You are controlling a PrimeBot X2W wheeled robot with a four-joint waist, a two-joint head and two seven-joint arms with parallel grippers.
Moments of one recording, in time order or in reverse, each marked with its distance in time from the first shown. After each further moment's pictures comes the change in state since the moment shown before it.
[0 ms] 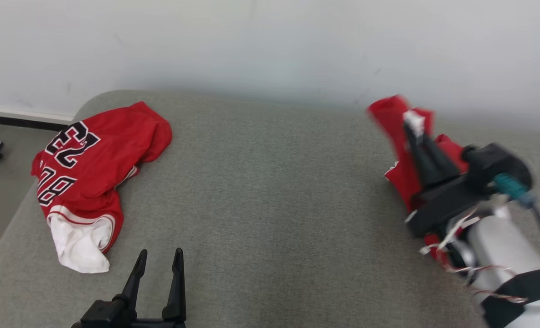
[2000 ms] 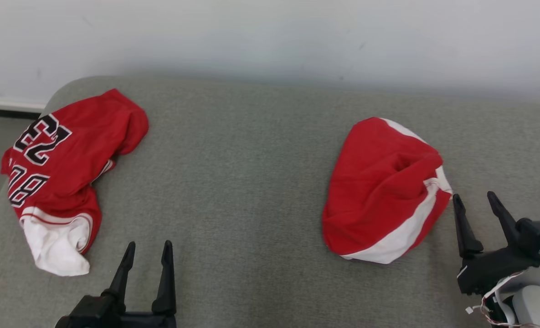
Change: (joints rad) left arm -0.009 0.001 0.046 -0.022 0.035 -0.022 0.000; right arm 0.276 0.072 -0.249 0.090 -0.055 0.000 -0.062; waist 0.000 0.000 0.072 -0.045
